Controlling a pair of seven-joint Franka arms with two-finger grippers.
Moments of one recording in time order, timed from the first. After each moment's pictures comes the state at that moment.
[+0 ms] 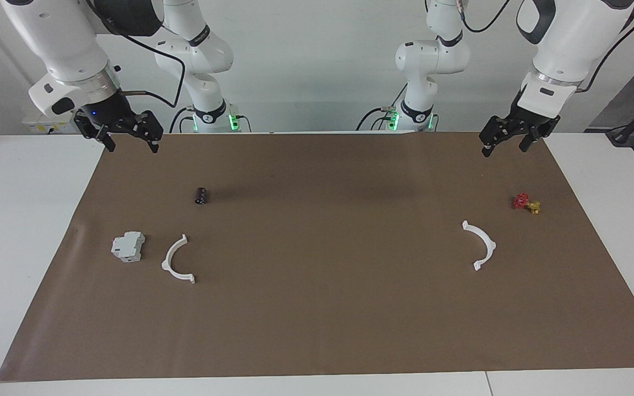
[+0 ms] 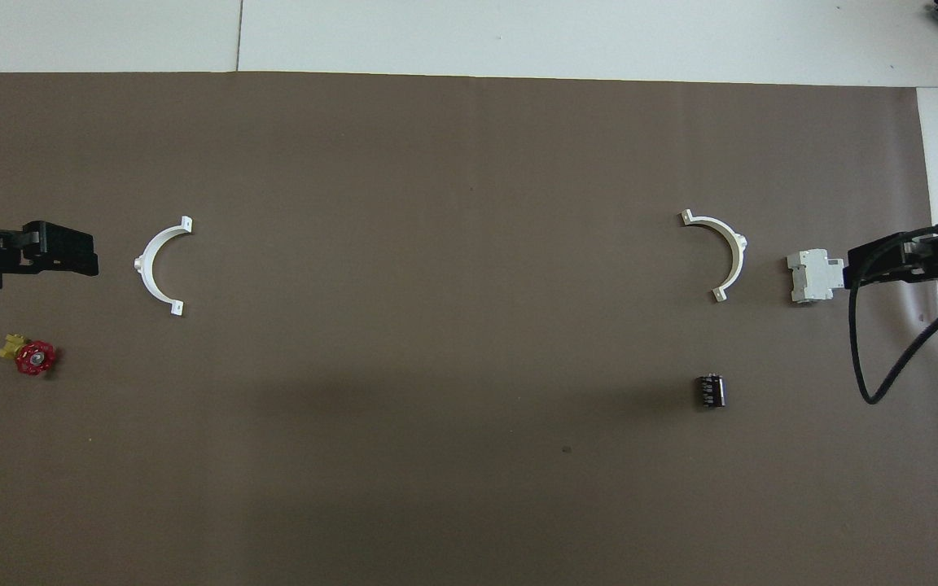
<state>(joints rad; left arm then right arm) -0.08 -0.06 0.00 -1.67 0.00 1.64 -0.16 0.00 0.00 -0.01 -1.58 -0.02 1.51 0.04</state>
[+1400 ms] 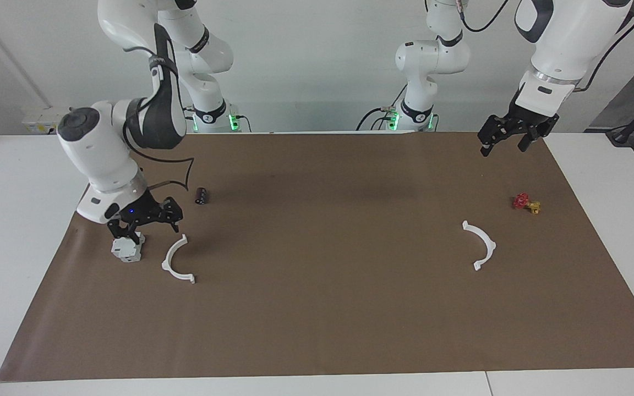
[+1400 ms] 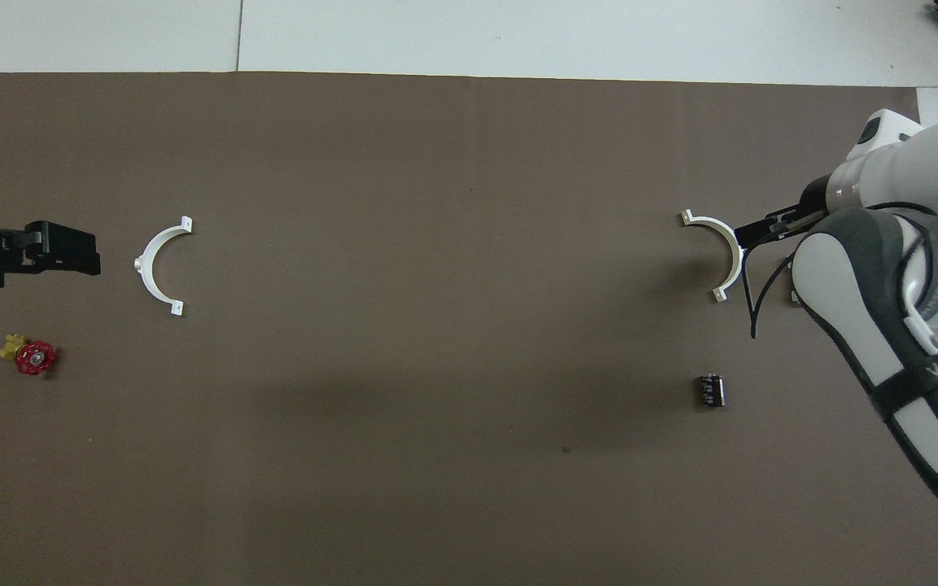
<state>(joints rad) -0.09 -0.06 0.00 -1.67 0.00 1.64 -0.16 -0.02 0.29 -0.01 -1.82 0.06 2.21 -0.43</state>
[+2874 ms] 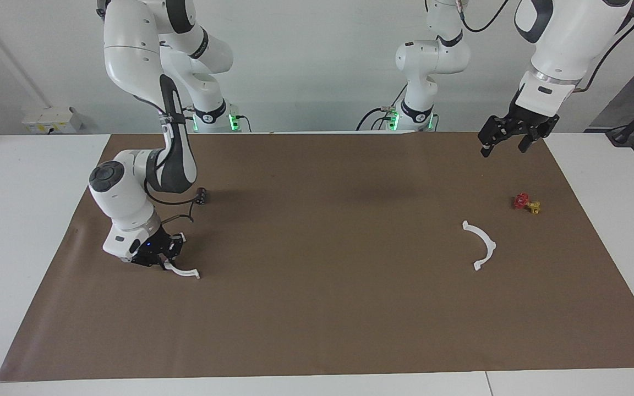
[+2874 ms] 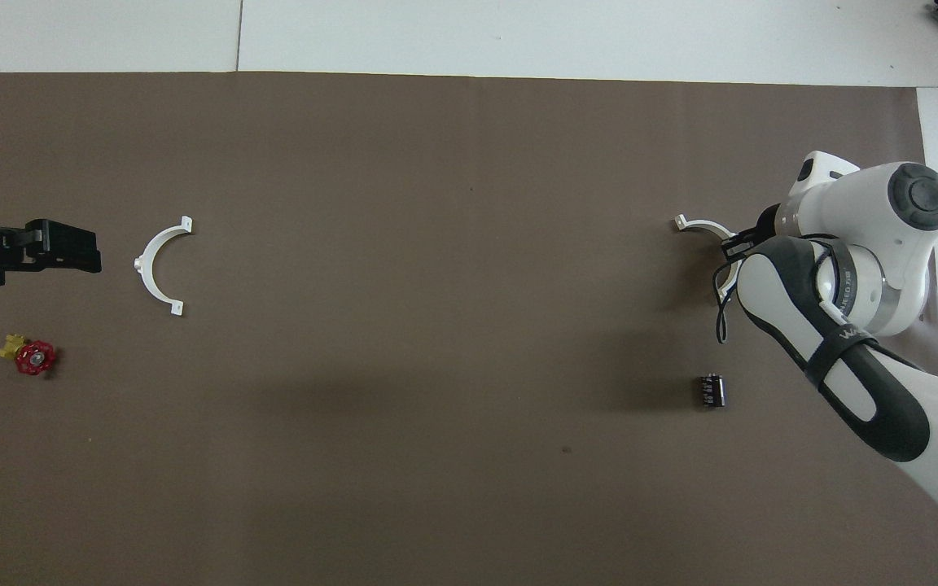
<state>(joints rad) -0.09 -0.06 0.00 -1.68 0.00 1.65 -0.16 -0.03 0.41 -0.01 -1.88 0.06 2.39 -0.44</state>
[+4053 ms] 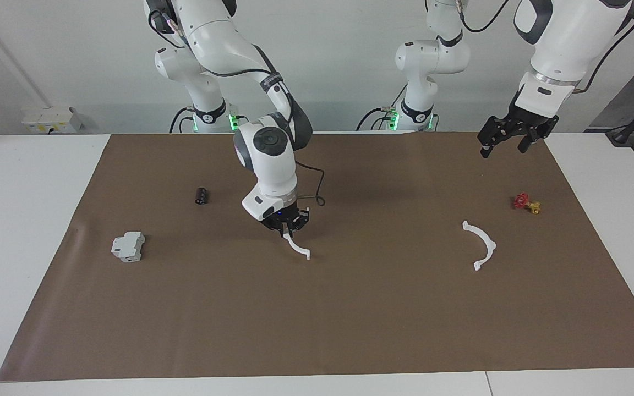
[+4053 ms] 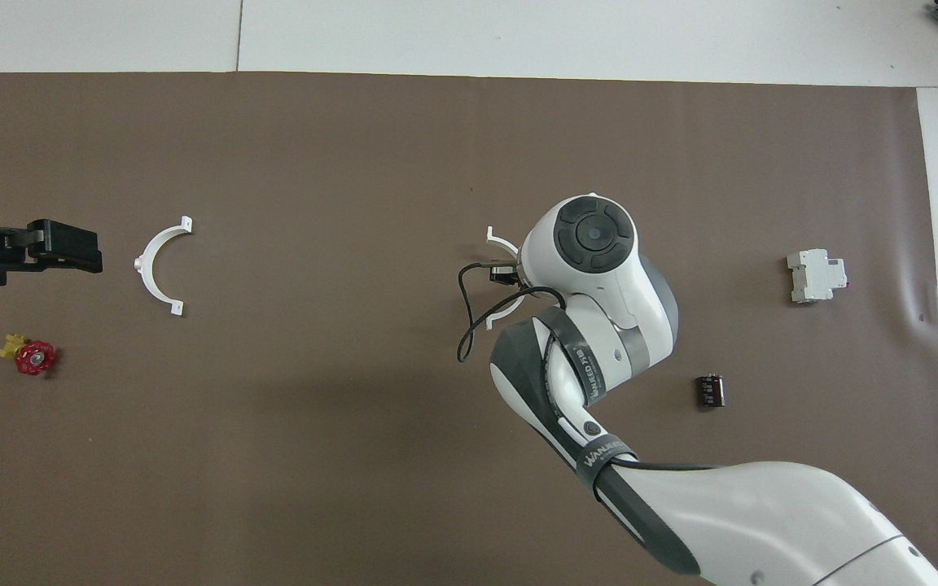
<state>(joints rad) -0.09 -0.06 0.00 -1.68 0.00 1.66 -0.16 0.49 0.42 0.00 -1.78 -0.01 2.28 0.56</state>
